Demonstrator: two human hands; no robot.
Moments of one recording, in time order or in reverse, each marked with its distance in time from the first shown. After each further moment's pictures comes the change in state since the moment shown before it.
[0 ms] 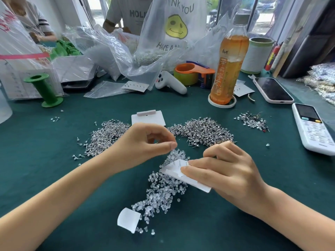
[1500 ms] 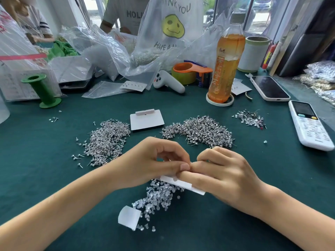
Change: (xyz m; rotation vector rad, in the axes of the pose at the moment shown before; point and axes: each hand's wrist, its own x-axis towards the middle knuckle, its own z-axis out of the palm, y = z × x) left_hand -0.018 0.017 0.018 -0.137 -0.297 -0.013; right_hand 0.003 -0.009 -0.002 -0.017 -0.058 -0.084
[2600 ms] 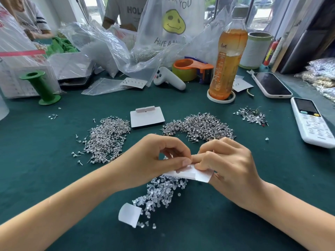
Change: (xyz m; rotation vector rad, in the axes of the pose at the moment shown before) left_hand -0.001 0.001 0.003 0.194 0.090 0.070; right_hand -0.005 0.004 0.012 0.119 0.149 0.245
